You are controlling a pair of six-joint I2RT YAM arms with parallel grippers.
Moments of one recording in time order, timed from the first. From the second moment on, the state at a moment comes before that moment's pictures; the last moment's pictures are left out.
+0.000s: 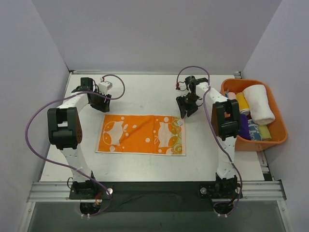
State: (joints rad) left arm 0.04 1.96 1.41 -0.50 0.34 0.43; right arm 0.26 2.21 1.77 -0.98 -0.20 -0.15
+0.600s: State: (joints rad) left arm 0.04 2.01 1.40 -0.51 0.30 0.45; right arm 0.27 2.26 1.79 -0.95 -0.20 -0.12
